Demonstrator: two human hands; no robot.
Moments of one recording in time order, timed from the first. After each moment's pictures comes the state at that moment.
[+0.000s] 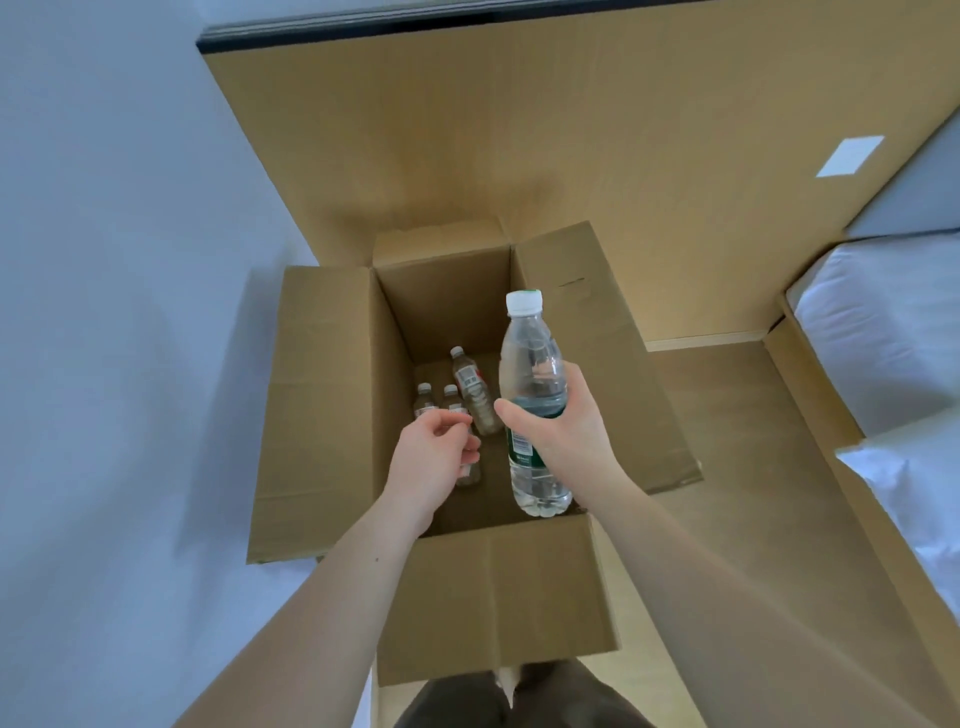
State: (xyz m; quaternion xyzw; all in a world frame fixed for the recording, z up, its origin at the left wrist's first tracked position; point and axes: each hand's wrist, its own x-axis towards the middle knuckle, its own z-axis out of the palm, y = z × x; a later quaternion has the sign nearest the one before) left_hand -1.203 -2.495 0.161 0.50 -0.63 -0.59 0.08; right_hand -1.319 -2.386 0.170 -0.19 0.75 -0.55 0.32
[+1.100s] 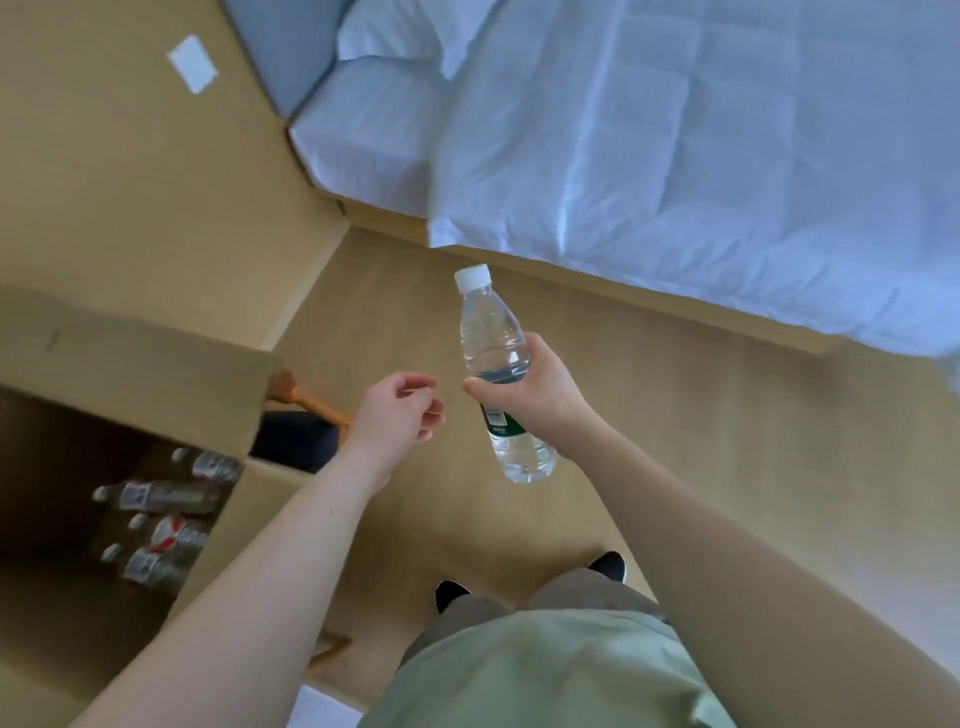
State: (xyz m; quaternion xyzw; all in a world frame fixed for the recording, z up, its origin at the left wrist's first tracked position) left_hand -1.238 -2.201 0.152 0.12 -0.78 -0.54 -0.29; right_hand -1.188 -2.028 0.167 0.24 0.75 -0.61 0.10
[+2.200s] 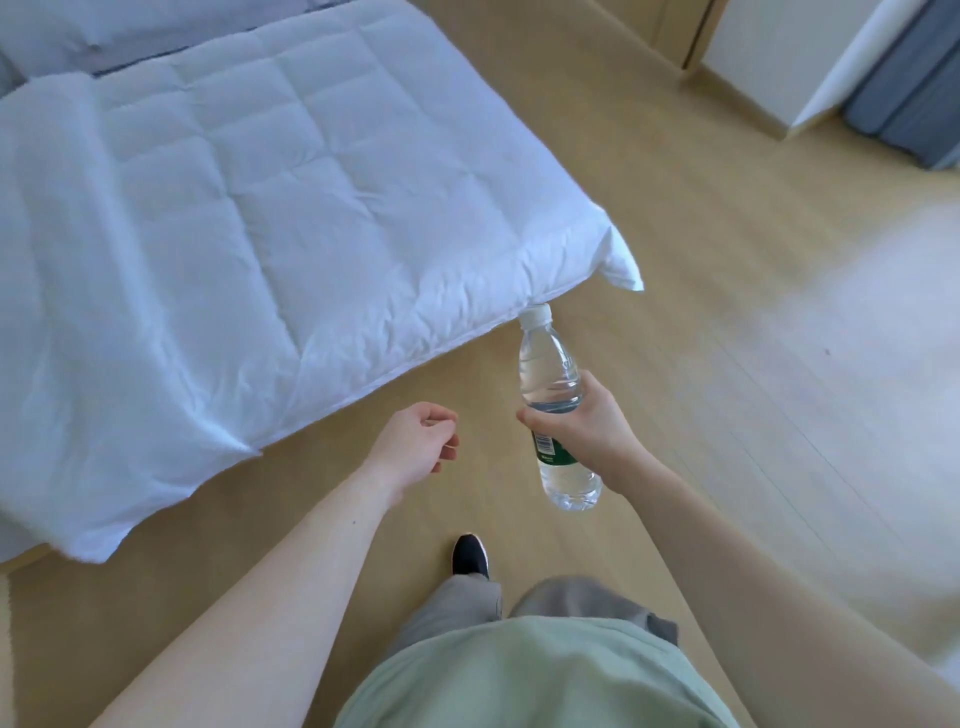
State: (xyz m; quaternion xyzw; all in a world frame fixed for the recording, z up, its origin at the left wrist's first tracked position) left_hand -1.263 -1.654 0.123 -0.27 -0.77 -0.28 -0.51; right_hand -1.059 -1.576 0.139 0.59 0.54 -0.58 -0.17
